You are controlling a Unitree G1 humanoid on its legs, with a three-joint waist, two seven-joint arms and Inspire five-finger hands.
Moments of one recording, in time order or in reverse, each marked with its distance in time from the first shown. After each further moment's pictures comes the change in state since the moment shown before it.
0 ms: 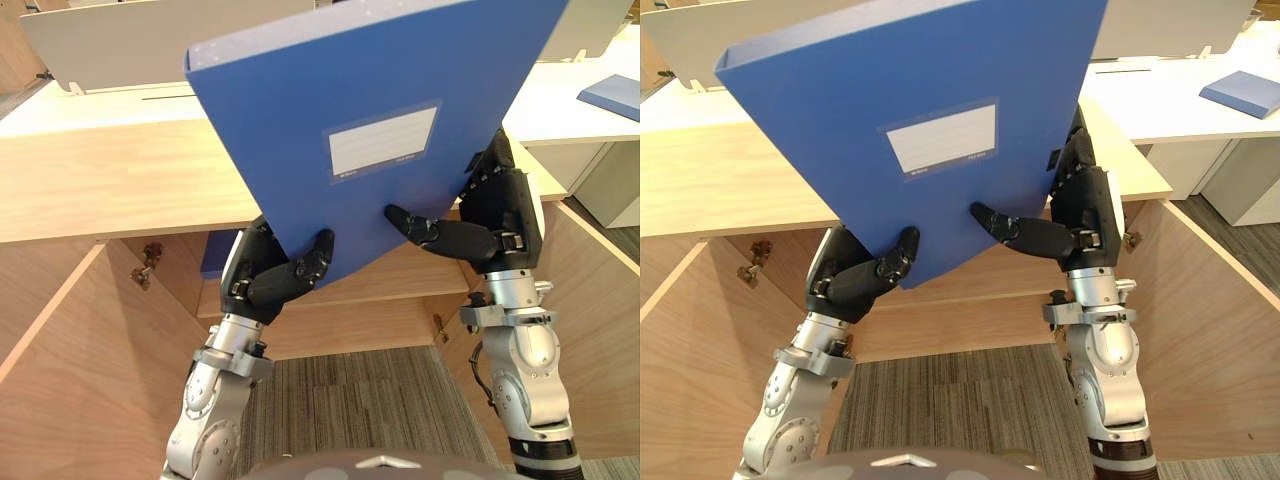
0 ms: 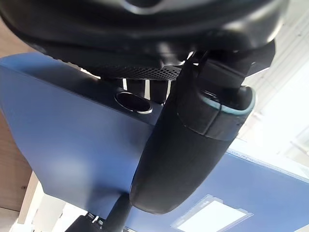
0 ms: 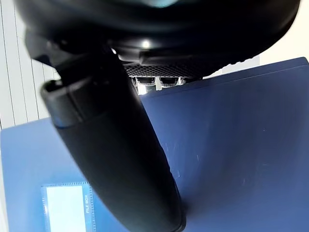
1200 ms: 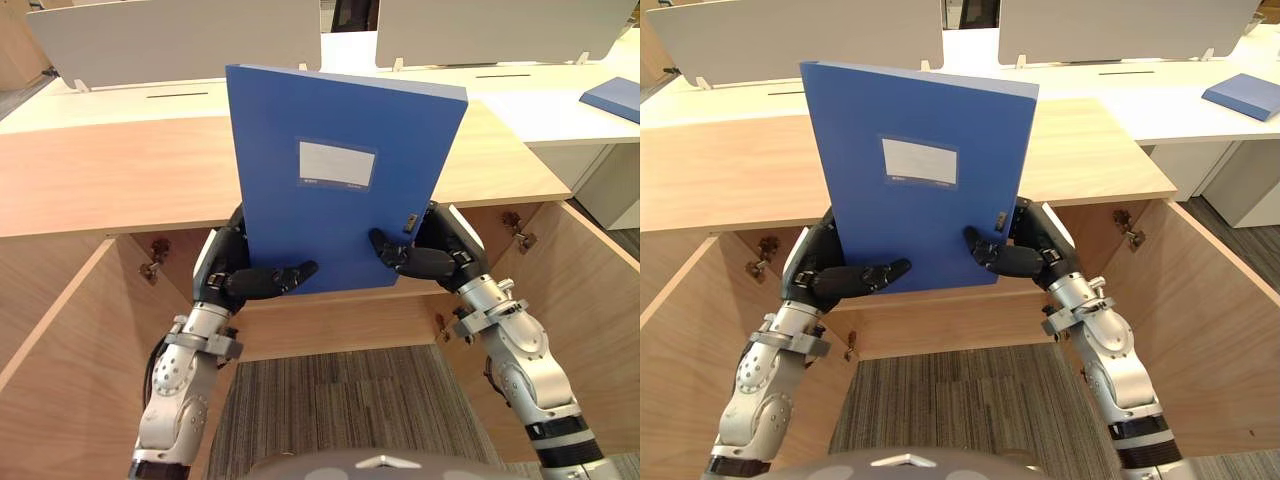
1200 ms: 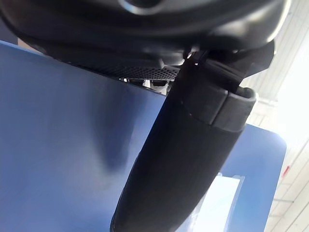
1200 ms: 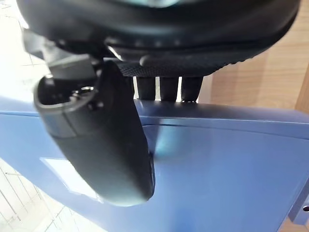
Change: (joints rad) left arm -0.107 0.059 0.194 0.229 0.122 0.002 -0.041; right arm -0.051 -0.149 0.093 0.262 0.113 0.082 0.236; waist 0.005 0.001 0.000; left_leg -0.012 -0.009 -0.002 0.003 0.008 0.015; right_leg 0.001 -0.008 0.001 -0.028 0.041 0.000
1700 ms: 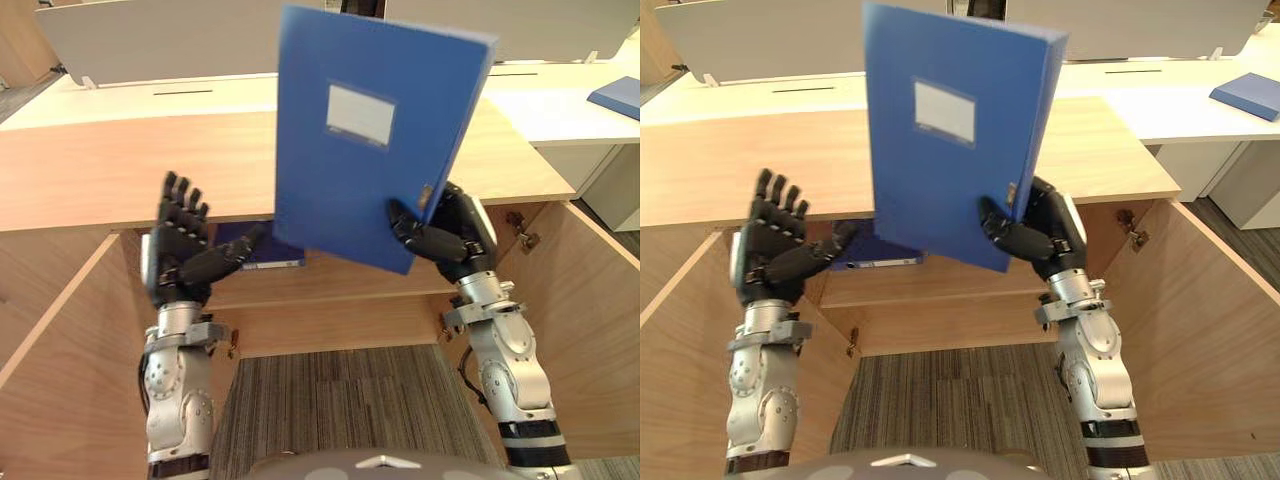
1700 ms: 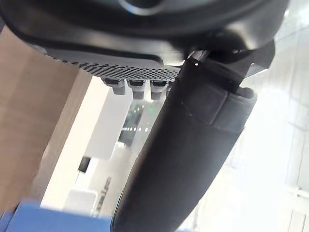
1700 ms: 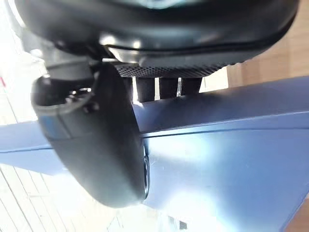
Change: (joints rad) left arm -0.015 -0.216 0.253 -0.004 0.046 -0.075 0.172; right arm 0.000 0.210 -0.132 -0.056 0.000 -0.005 -0.076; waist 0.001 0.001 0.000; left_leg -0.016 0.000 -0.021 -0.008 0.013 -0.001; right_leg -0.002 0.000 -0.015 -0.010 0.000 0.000
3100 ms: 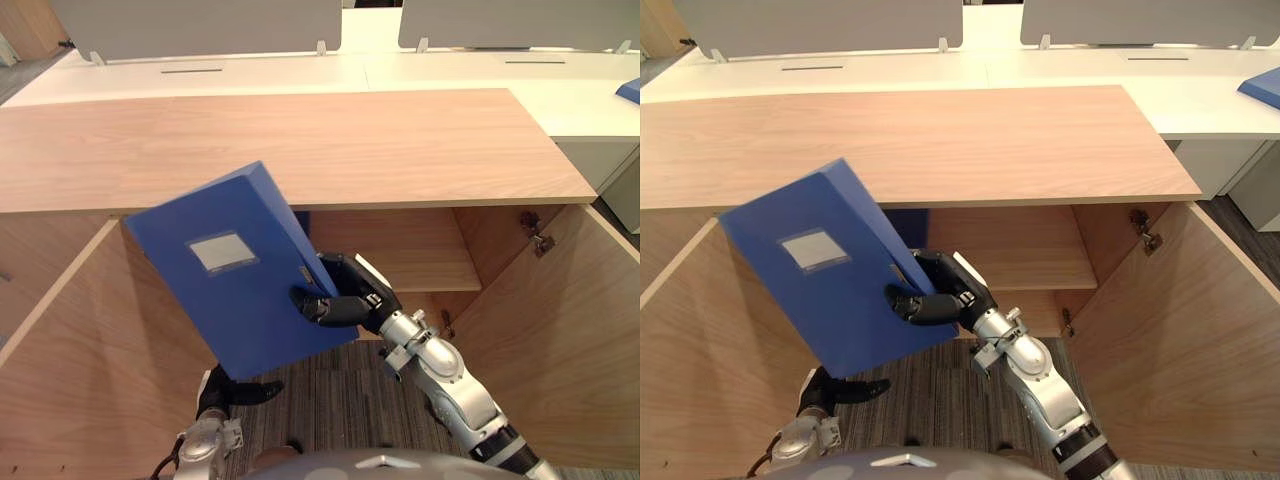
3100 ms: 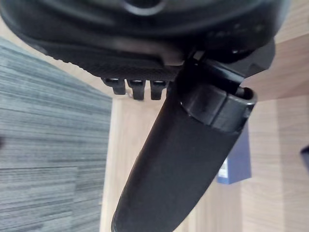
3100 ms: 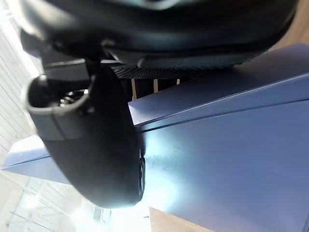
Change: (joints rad) left arm 0.001 0.088 -0.122 0.969 0.406 0.079 0.032; right arm -0.032 -0.101 0.505 0.165 -0.134 0.035 0.029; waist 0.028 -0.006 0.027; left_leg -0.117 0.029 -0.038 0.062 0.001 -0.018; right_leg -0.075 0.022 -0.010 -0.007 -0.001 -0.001
